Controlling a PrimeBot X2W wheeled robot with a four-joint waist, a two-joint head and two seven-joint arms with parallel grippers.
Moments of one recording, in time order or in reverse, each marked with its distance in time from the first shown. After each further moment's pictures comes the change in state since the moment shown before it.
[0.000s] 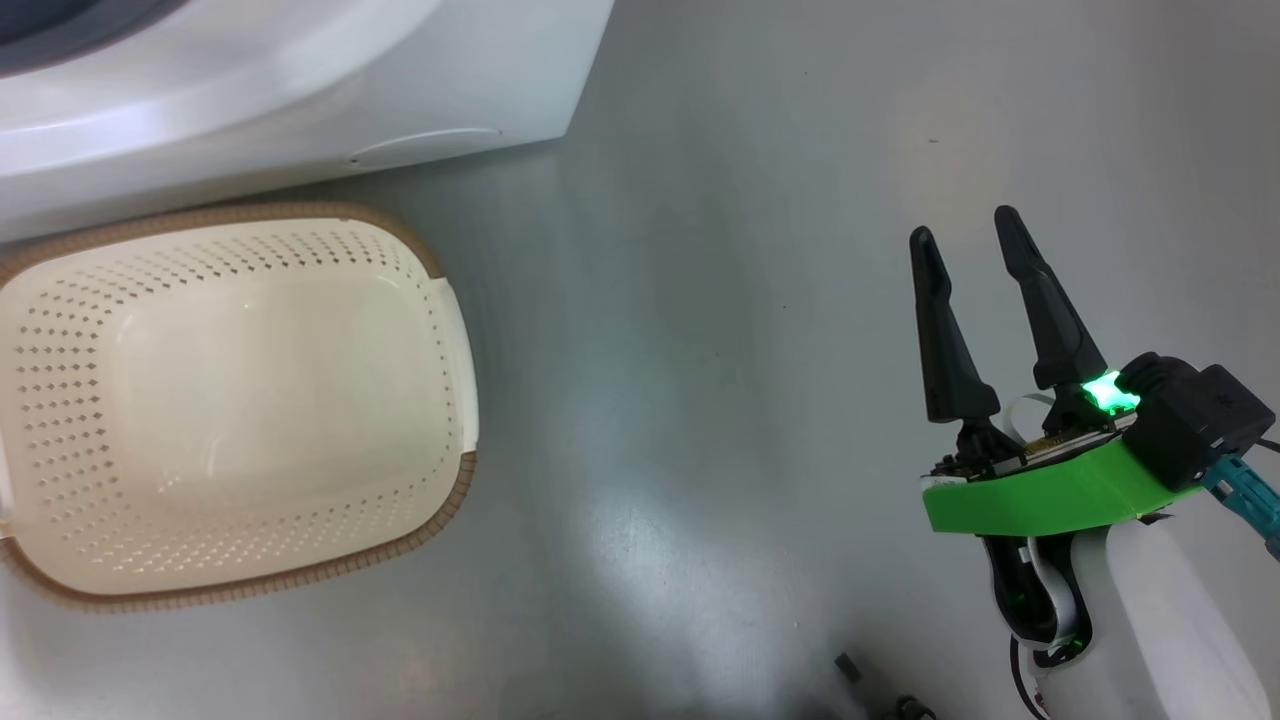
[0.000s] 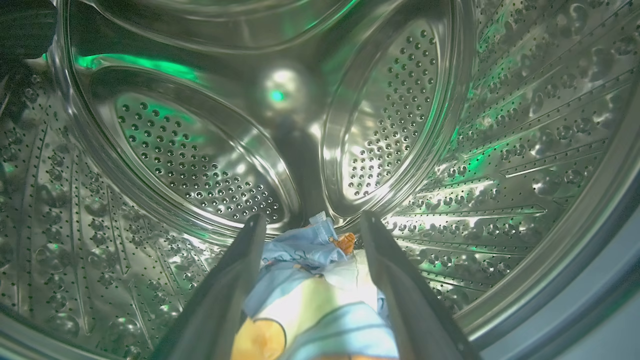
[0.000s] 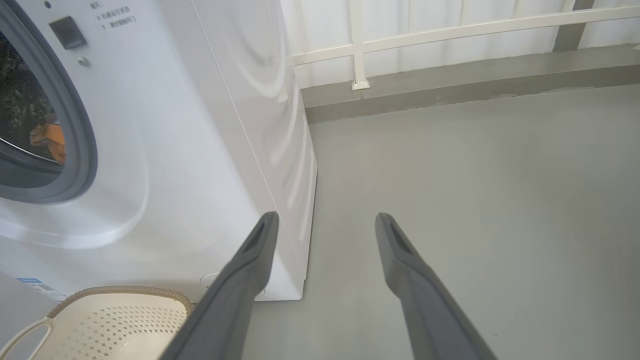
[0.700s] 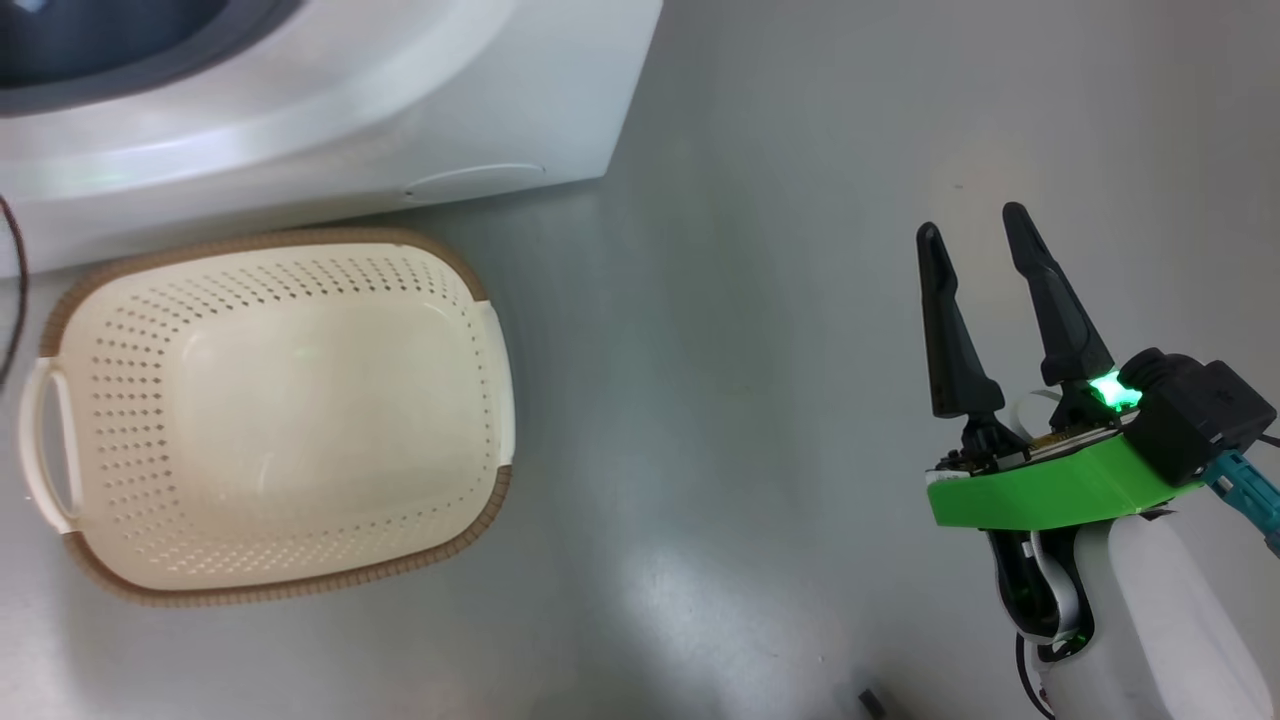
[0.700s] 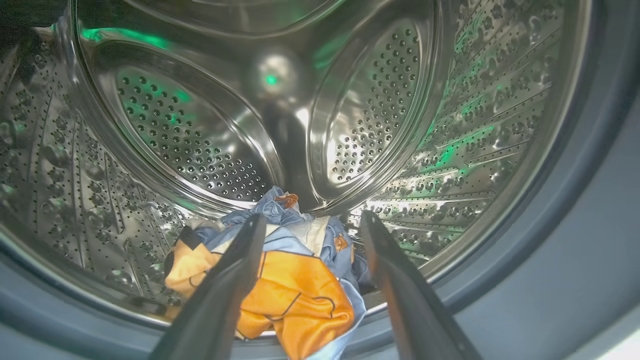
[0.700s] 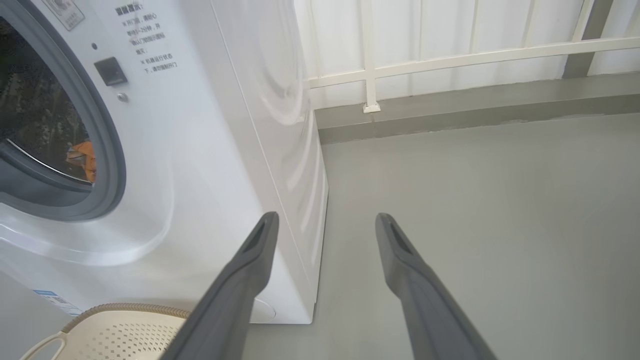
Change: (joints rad) left arm 0.161 -0.060 -0.012 -0.062 -0.077 0.000 0.000; right arm -0.006 0.000 -0.012 0.012 -0.020 0.000 0.000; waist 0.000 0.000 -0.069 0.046
